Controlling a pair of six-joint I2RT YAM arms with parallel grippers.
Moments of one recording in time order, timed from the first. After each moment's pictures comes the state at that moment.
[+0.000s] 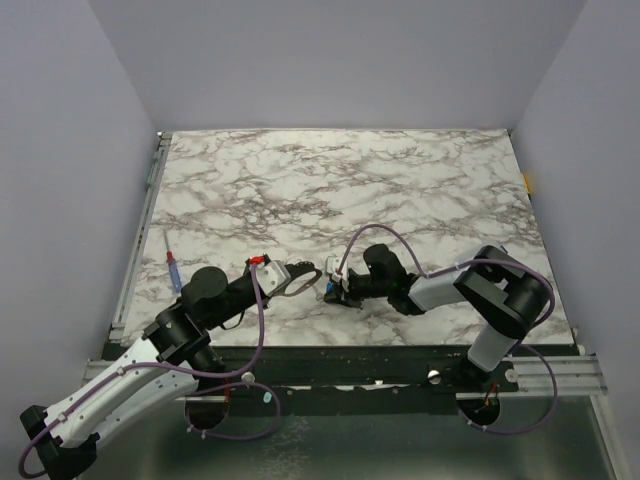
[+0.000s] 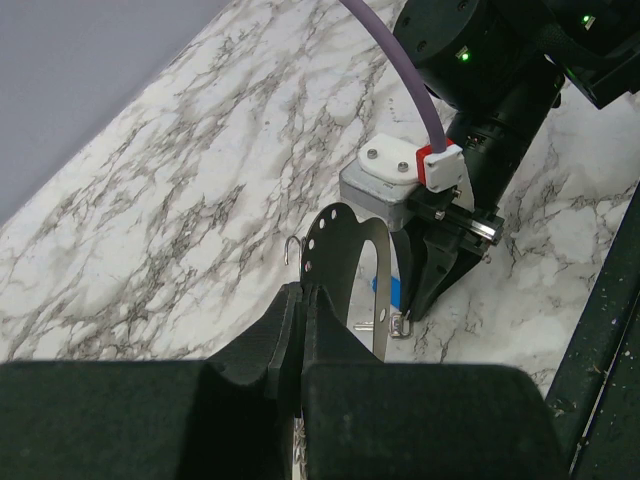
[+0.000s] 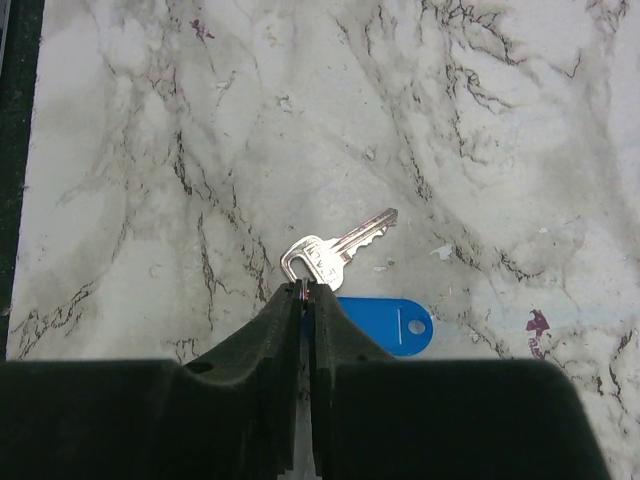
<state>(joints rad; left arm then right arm) -0.84 0.47 0.51 -0.18 0.10 0.29 0.82 1.71 0.53 0.65 -0.58 -0.38</state>
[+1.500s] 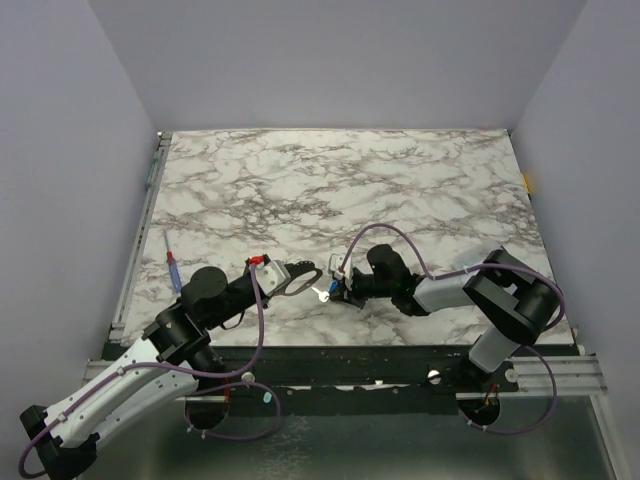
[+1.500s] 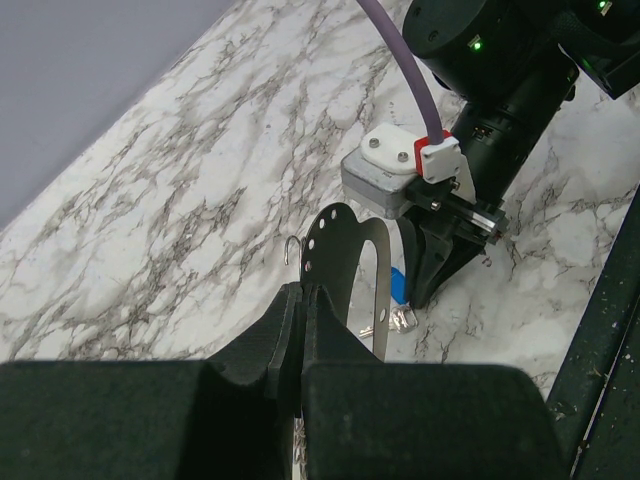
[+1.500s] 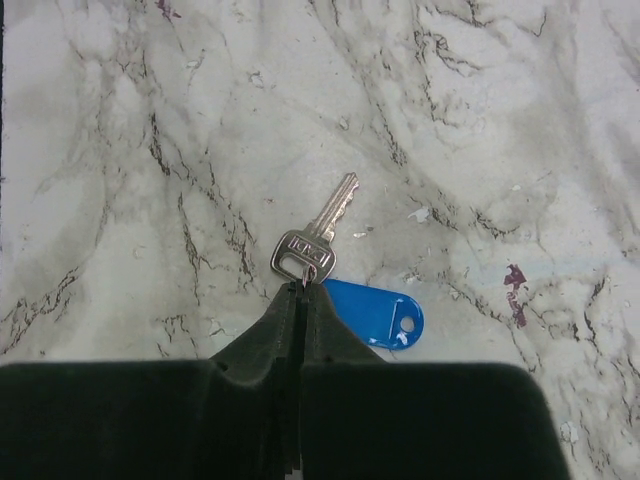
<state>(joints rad) -0.84 0.47 0.51 -0.17 0.10 0.29 0.82 1.65 0.51 0.60 -0.52 -0.36</state>
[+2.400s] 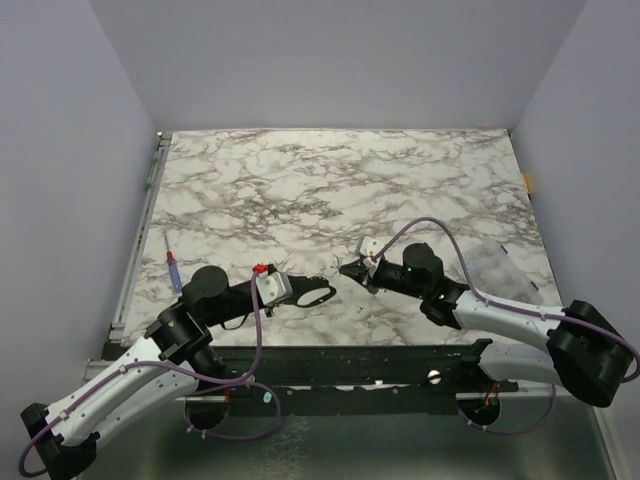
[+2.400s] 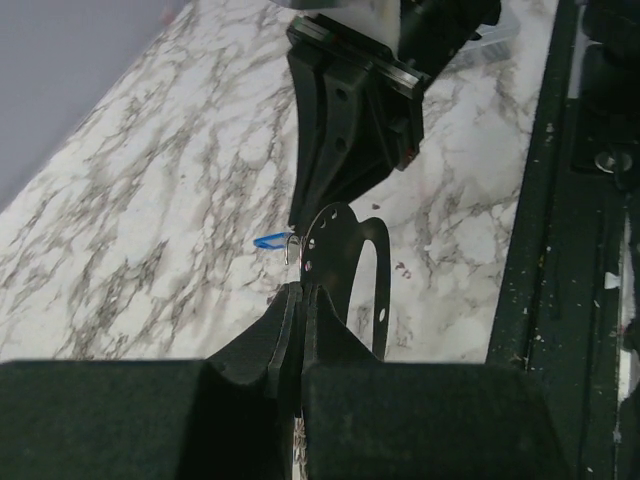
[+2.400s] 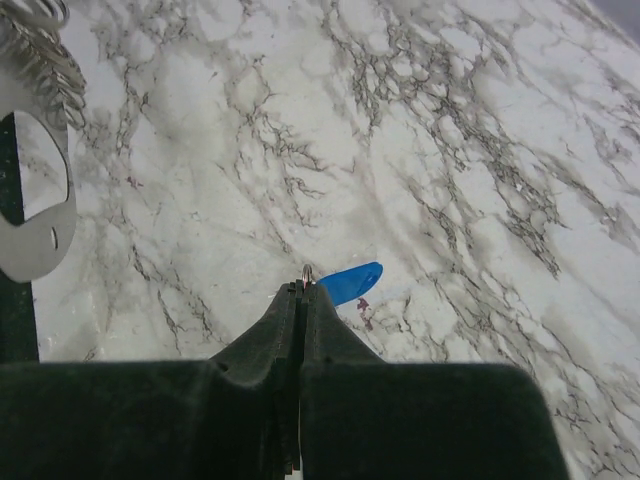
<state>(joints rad) -0.84 0.48 0.51 -0.14 0.30 0.29 0.82 1.22 0.43 0.56 -0.34 -0.27</state>
